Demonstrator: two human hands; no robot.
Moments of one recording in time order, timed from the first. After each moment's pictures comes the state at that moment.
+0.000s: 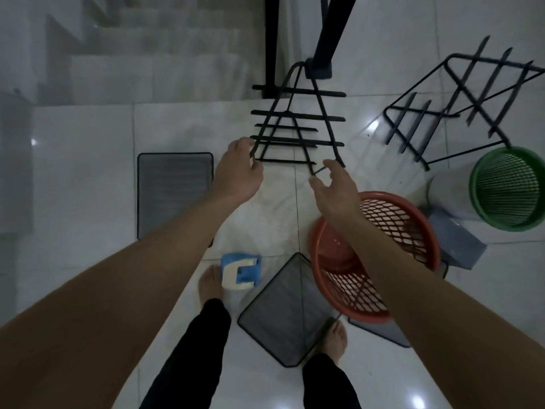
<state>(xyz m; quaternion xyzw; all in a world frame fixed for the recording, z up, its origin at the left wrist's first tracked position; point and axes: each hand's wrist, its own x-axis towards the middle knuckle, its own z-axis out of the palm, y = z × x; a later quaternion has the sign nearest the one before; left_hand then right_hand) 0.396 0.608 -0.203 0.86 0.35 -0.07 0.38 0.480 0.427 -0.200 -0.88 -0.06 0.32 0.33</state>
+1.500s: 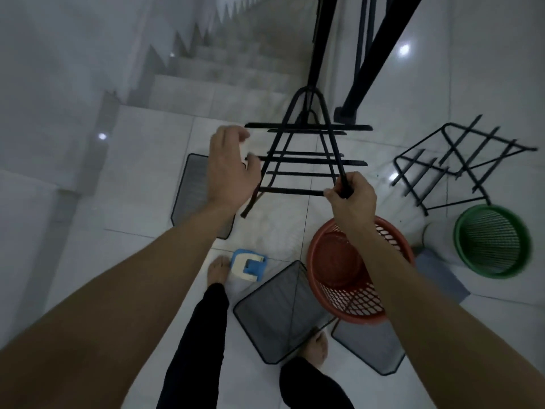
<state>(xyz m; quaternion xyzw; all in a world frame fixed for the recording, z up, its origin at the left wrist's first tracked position) 0.320 0.577 -0.050 0.85 0.37 0.26 0.27 0.460 0.392 -0.082 -0.85 -0.14 0.23 0.45</state>
